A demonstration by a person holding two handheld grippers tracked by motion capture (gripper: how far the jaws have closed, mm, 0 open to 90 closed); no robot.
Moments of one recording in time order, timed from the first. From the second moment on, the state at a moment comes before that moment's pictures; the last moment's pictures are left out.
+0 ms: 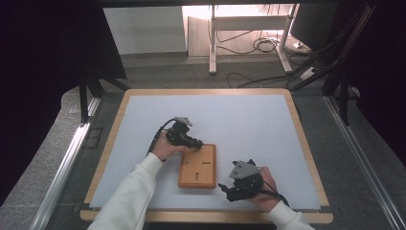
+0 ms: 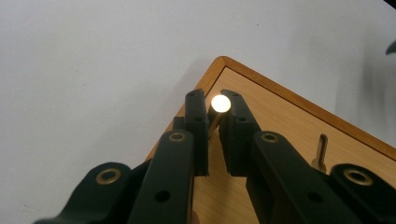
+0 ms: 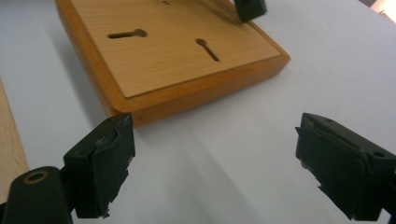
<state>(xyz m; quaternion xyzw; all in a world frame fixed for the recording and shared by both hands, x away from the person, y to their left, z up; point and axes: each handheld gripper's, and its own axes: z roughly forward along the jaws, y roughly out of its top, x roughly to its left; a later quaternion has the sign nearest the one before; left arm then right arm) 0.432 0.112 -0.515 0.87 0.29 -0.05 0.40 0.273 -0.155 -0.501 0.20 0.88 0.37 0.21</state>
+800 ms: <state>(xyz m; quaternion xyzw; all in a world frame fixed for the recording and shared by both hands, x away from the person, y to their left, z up) 0.434 0.112 -0.515 0.87 0.29 -0.06 0.40 0.262 -0.090 -0.523 0.12 0.90 0.30 0.27</state>
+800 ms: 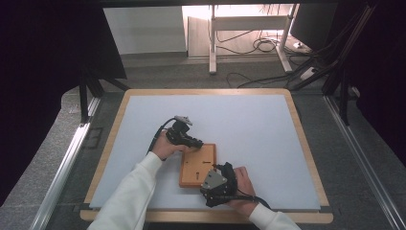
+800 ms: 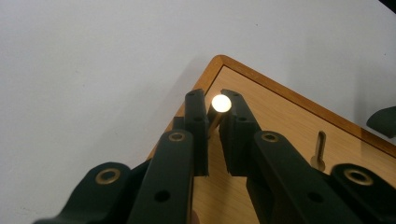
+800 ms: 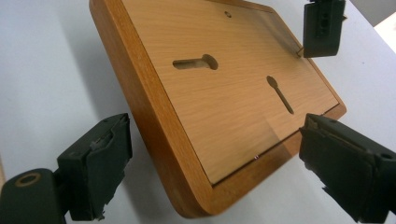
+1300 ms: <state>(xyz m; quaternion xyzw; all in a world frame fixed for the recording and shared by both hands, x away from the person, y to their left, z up) 0.434 0.113 -0.515 0.87 0.29 -0.05 0.40 0.260 -0.085 -0.524 0.10 0.89 0.29 0.34</state>
